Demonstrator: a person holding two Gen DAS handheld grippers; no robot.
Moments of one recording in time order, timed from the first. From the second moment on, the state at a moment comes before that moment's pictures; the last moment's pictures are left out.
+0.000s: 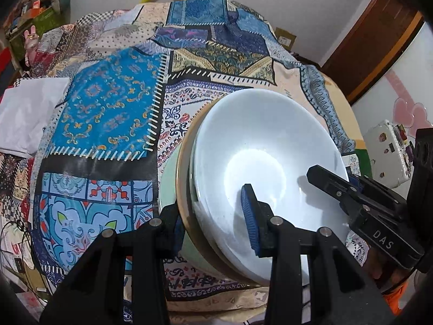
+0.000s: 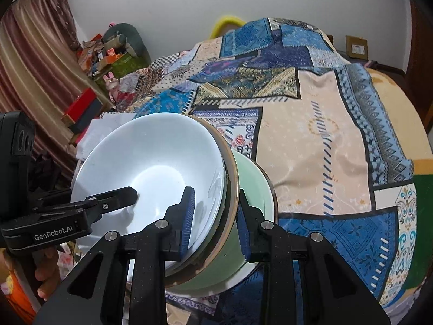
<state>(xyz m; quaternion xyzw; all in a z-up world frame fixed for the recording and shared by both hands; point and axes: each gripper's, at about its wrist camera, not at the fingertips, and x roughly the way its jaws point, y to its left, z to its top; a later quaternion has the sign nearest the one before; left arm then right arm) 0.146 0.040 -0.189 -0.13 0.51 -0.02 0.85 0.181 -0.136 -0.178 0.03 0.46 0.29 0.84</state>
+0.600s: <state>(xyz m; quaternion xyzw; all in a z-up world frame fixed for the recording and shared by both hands) 0.159 0.053 -0.217 -0.16 0.54 -0.04 0.83 0.187 -0.134 -0.196 0.03 0.48 0.28 0.83</state>
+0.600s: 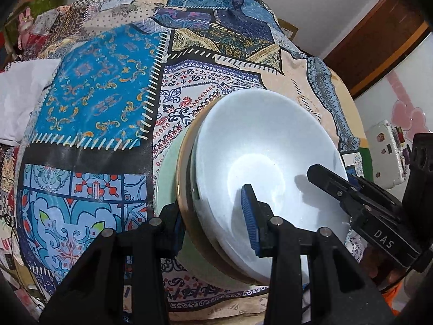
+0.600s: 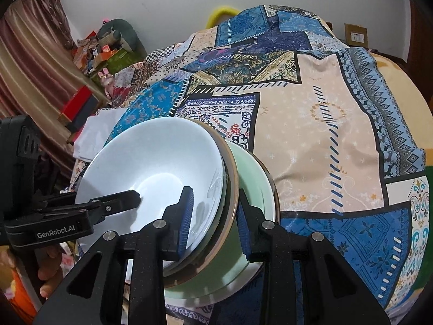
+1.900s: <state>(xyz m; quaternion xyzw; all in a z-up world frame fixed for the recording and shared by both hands) -0.004 0.017 0.001 -0.01 0.16 0.02 0.99 0.067 -0.165 -0.007 0.02 0.18 0.30 0.94</state>
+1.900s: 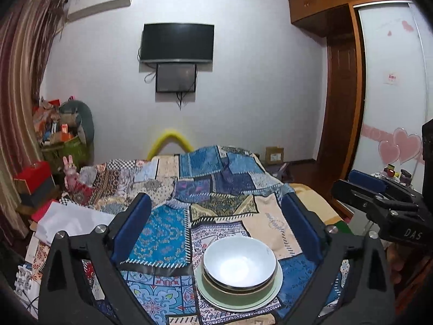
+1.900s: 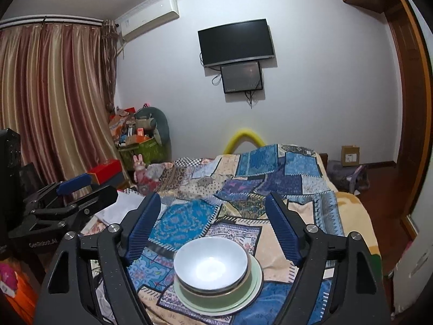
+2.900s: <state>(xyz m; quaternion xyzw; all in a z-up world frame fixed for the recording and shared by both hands) -0.014 0.012 0.002 -0.02 0.14 0.01 0.99 0.053 -0.169 -0.005 0.02 0.15 0.28 0.95</state>
